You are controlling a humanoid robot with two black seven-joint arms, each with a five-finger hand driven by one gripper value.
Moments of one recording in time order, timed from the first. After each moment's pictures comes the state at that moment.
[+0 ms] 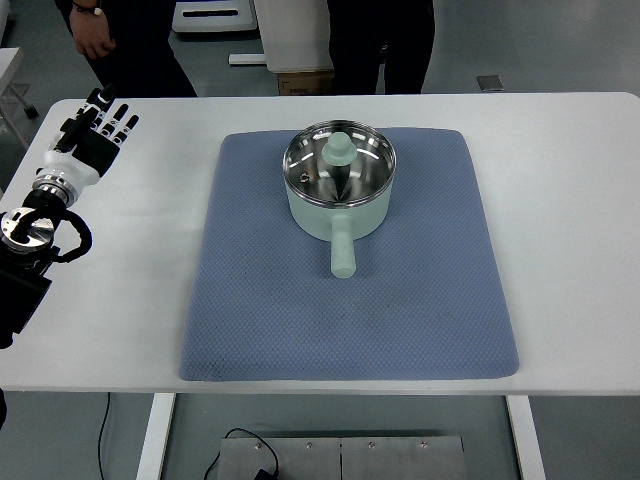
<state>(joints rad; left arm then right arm) -0.87 0.28 -0.79 -0.33 -0.39 -0.38 -0.04 0.02 0.00 0.69 0.17 0.05 -0.09 -0.04</state>
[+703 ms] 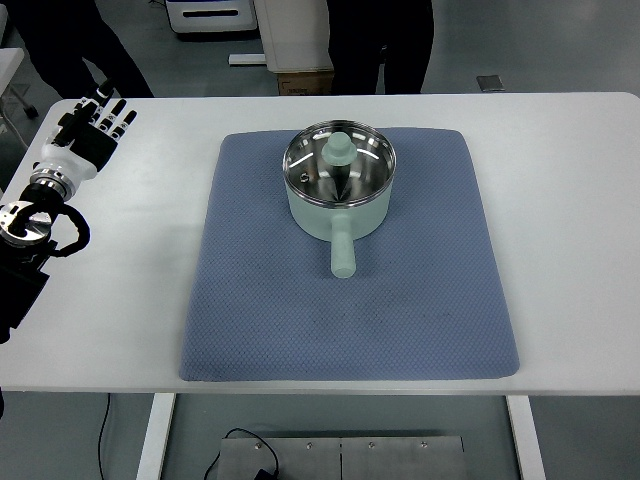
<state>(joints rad) -0.90 0.29 -0.78 -0.34 -0.35 -0.36 -0.04 0.02 0.00 0.69 0.17 0.05 -0.09 -0.04</state>
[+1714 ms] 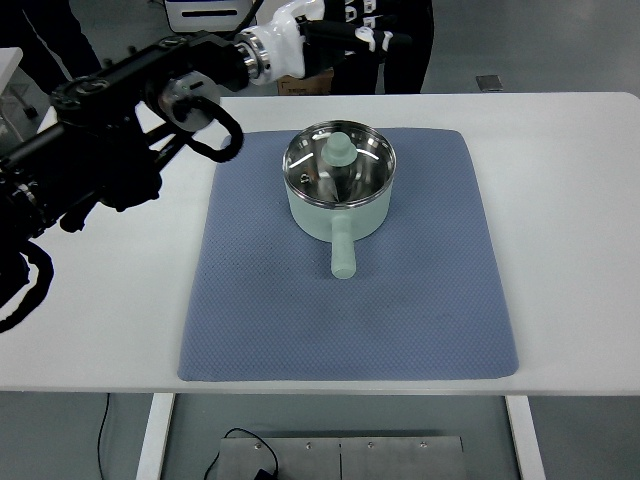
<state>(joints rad) -1.42 0.08 -0.19 -0.69 0.00 -0.34 -0.01 0.02 0.00 0.69 0.17 0.05 -0.09 -0.04</state>
